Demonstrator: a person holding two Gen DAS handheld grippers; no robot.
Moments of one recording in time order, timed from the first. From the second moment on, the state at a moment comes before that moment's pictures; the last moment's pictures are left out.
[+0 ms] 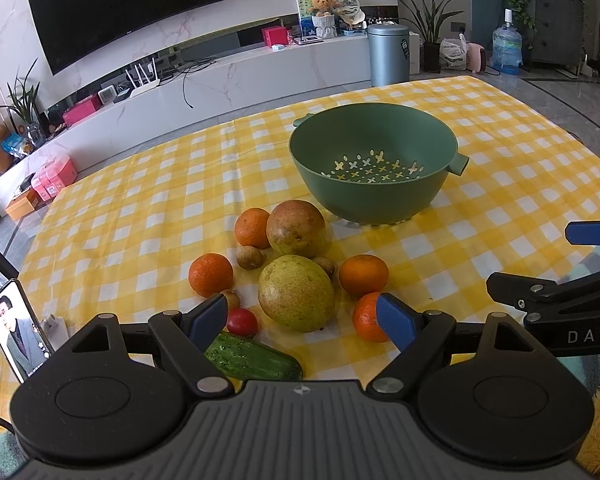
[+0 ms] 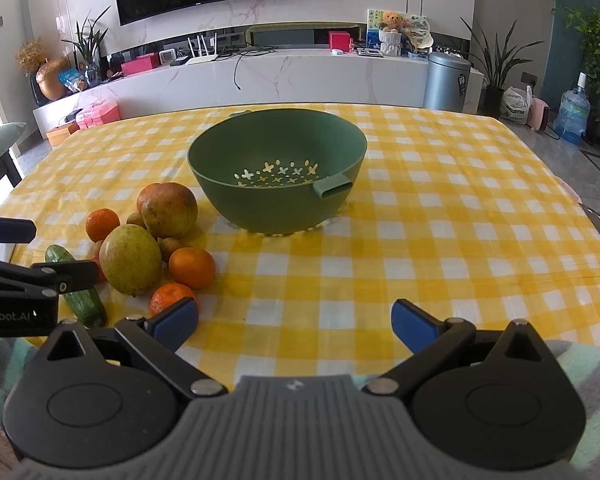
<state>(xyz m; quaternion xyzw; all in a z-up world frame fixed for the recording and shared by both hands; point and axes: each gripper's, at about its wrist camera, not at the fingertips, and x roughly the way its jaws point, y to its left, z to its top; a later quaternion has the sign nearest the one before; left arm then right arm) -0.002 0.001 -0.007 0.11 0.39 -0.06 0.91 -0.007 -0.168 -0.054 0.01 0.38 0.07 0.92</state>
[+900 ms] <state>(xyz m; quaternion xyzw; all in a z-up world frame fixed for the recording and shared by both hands) 0.001 0.005 -0.003 0.10 0.40 -0.06 0.91 -0.001 -0.165 -0.053 0.00 0.40 0.07 0.92</state>
